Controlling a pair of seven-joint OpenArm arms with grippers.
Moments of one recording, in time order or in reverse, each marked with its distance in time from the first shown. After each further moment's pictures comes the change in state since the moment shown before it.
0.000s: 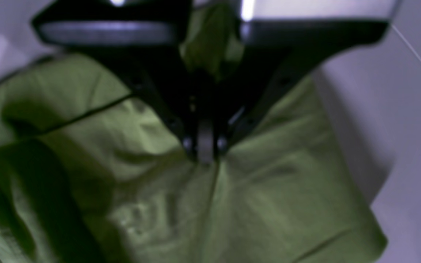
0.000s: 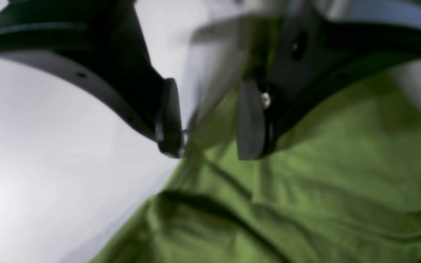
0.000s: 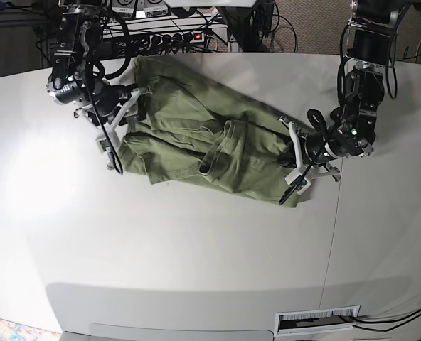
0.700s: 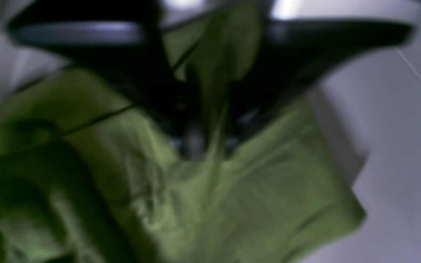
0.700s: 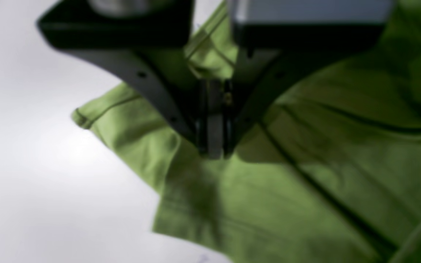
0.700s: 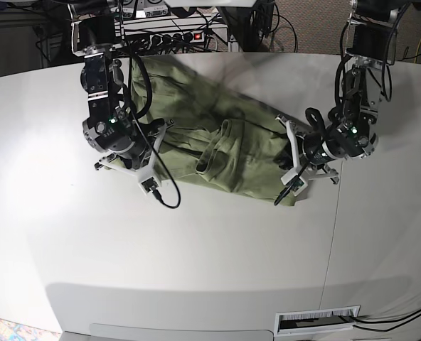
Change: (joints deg) left arm 0.6 0.0 0.1 5.8 -1.8 0.2 4.4; right arm 15.7 0.3 -19.5 -5.4 -19.5 -2.3 -0.8
